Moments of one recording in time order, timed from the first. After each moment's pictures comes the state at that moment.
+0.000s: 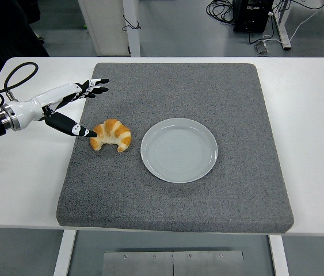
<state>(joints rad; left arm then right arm) -1.20 0.82 0.22 -1.28 0.68 0.05 -0.49 -0.10 0.00 0.00 0.15 -0.11 0.02 0.41</state>
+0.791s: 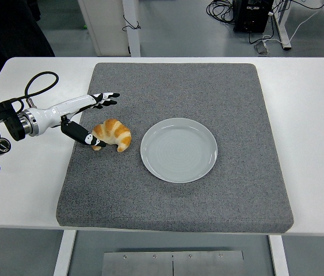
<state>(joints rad) -1.20 0.73 0.23 -1.28 0.80 0.12 -0.32 -0.10 0.00 0.00 0.15 -0.11 0.02 0.41</state>
